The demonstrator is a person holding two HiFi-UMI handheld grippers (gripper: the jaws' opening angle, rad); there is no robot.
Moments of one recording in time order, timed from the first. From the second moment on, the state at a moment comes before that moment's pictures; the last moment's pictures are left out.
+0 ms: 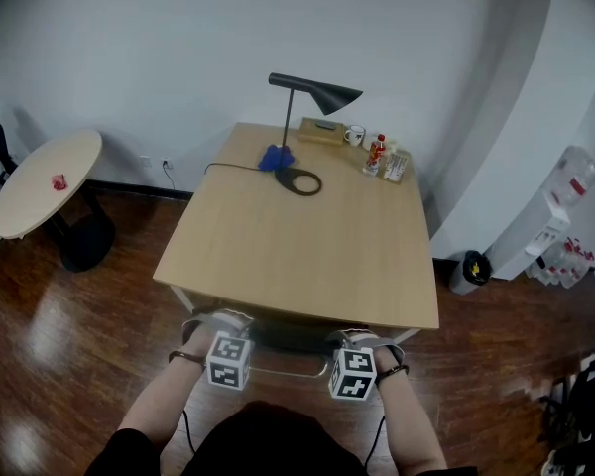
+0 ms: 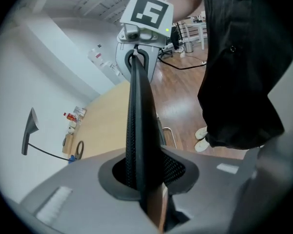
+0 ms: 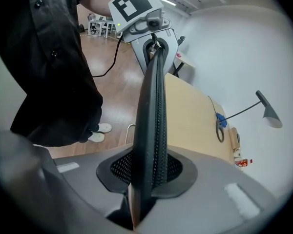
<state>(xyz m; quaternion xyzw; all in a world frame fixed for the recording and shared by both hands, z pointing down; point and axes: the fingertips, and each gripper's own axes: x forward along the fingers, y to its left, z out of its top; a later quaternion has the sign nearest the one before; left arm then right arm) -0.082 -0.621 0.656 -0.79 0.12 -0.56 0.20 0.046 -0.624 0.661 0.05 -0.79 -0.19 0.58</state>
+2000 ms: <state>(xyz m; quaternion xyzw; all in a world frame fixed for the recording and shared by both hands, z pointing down) -0.079 -0.438 0.652 -0.79 0.09 -0.57 0.19 0.051 -0.432 0.658 0.05 -0.79 -0.11 0.60</state>
